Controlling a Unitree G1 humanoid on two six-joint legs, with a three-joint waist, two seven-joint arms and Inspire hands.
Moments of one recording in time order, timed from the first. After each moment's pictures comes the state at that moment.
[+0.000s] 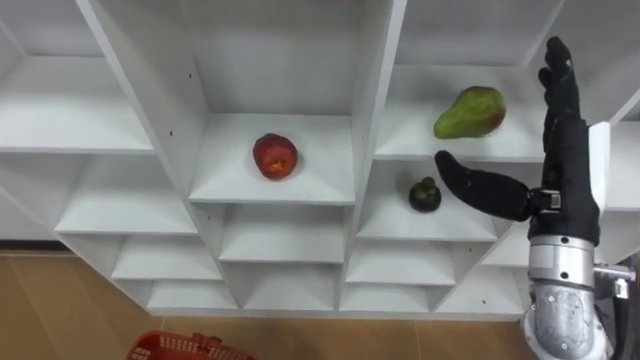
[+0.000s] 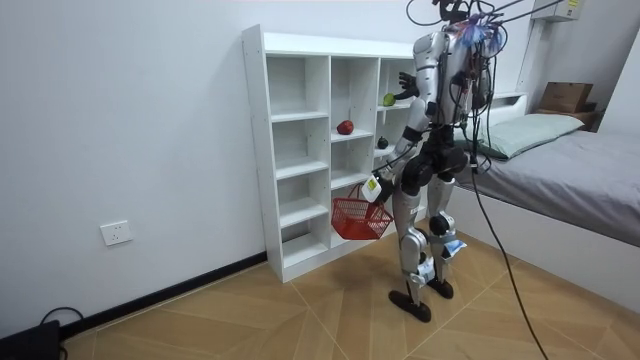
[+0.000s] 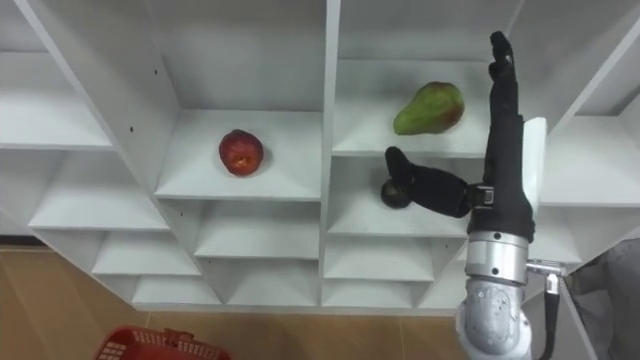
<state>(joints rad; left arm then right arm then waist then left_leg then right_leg) 0.25 0.22 -0.03 1.02 0.11 -0.20 0.05 0.16 -0.28 0.05 -0.10 -0.16 -0.31 -0.41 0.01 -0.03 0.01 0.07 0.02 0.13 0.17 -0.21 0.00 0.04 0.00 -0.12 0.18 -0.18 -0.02</state>
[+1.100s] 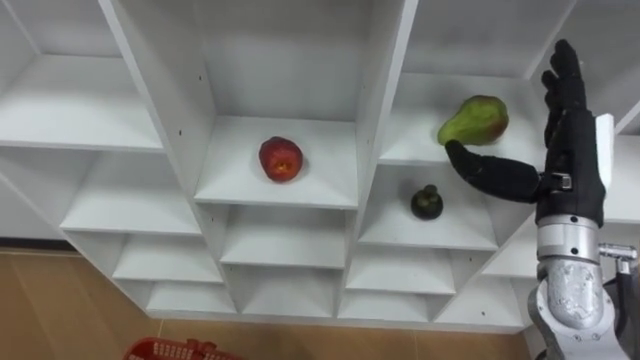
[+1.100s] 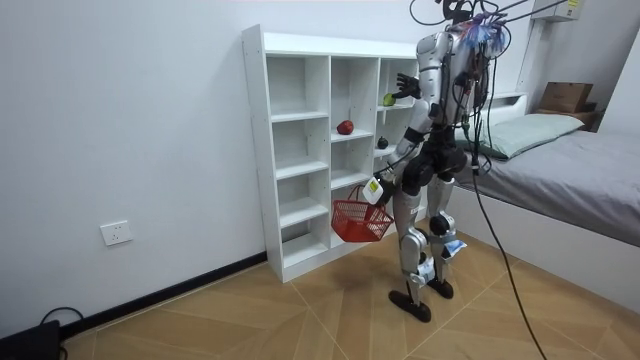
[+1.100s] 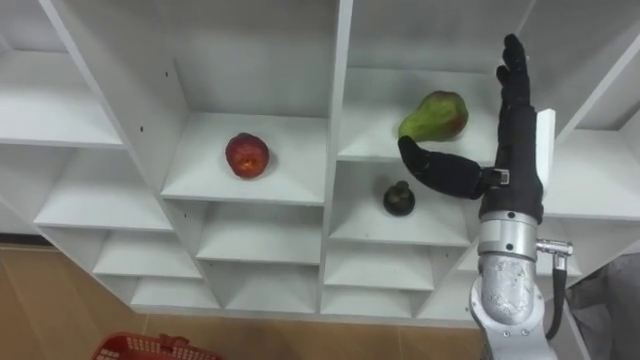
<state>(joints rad) 0.24 0.22 0.00 1.01 0.12 -0.15 0.02 0.08 -0.29 0.01 0.03 -0.04 -0.30 -0.32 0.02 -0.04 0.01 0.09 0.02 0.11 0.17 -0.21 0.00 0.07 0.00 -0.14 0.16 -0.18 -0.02</state>
